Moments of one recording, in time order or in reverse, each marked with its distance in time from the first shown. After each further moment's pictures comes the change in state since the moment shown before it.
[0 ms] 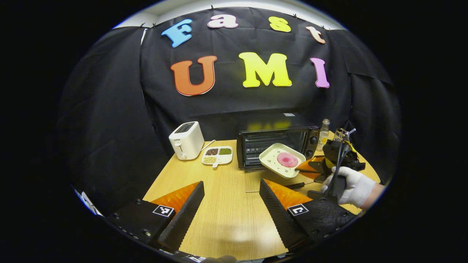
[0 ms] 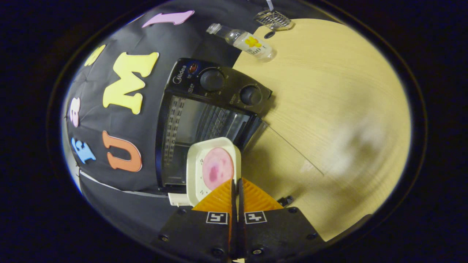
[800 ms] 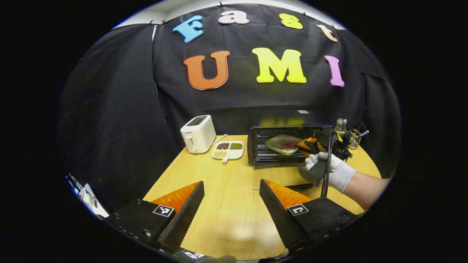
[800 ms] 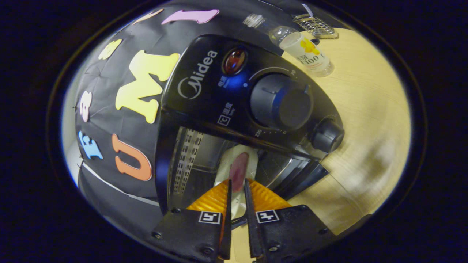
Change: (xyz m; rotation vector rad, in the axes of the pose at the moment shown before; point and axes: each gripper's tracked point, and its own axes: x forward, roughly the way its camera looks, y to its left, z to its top) left arm -0.001 0.009 -0.007 -0.043 0.041 0.113; right arm 0.078 0.061 0.061 -0.108 -0.125 0.184
